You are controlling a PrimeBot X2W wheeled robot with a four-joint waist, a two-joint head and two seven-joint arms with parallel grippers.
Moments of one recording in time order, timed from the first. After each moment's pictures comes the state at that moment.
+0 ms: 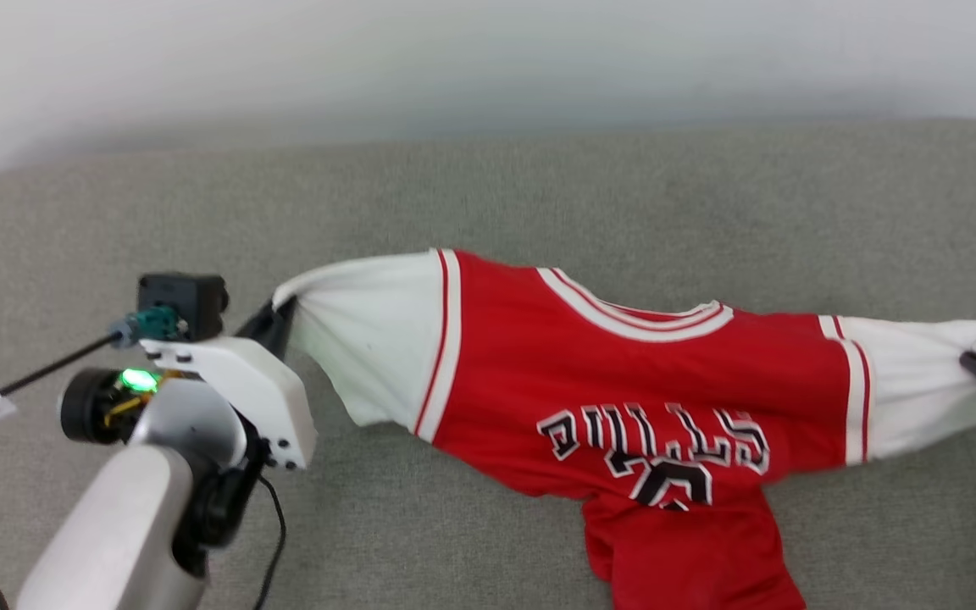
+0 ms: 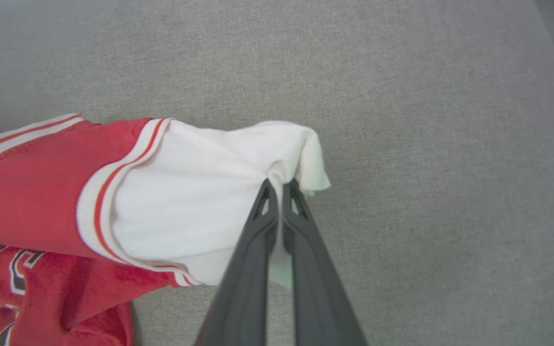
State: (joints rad) left arm -0.35 0.42 -0.35 0.02 -0.55 0.17 0.33; right arm -0.42 -0.37 -0.19 0.35 0.43 0.13 0.83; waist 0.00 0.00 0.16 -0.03
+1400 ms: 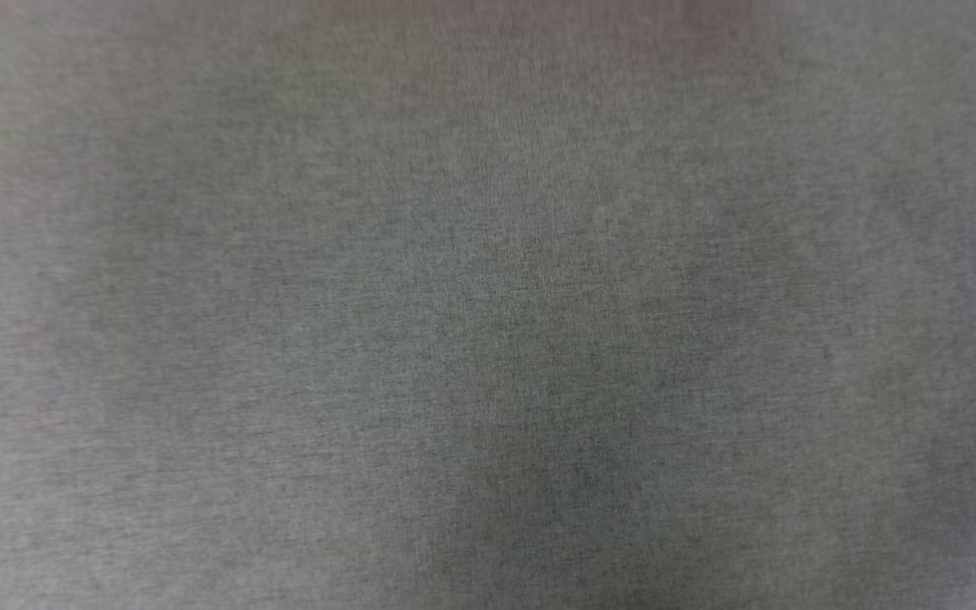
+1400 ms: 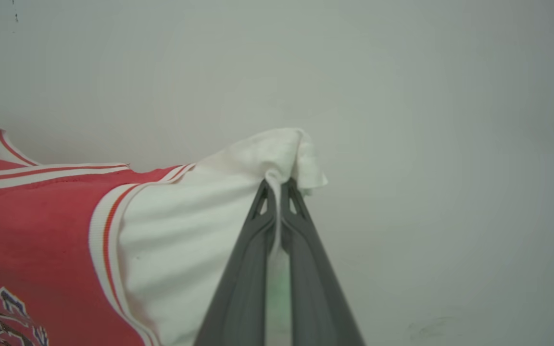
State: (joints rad) left arm -1.63 0.40 -0.27 0.77 -0.43 0.02 -0.16; right arm -1.53 -0.45 0.13 0.57 0.37 0.13 0.15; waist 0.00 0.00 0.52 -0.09
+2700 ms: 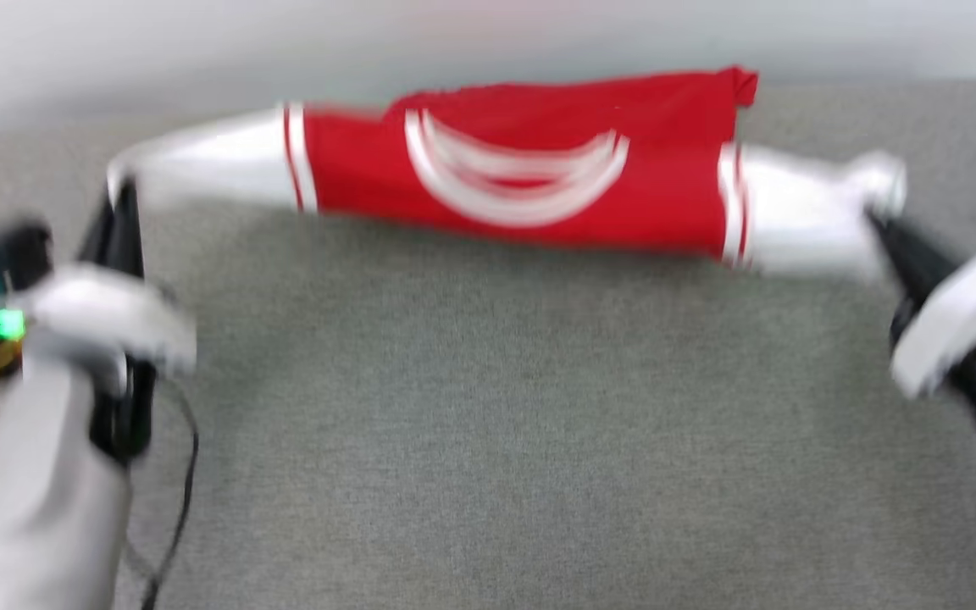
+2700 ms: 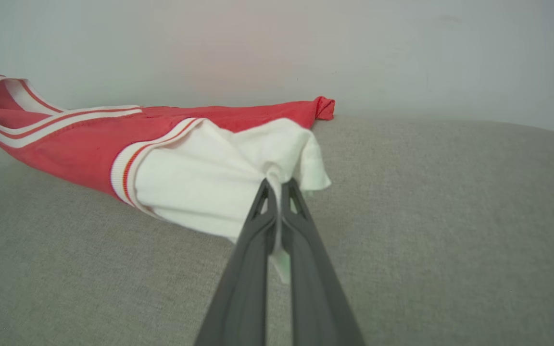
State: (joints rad) left arm -0.67 0.39 -0.19 0.64 -0.60 -0.04 -0.24; right arm -0.63 -0.51 0.35 0.44 0.72 0.13 0.11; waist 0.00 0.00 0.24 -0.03
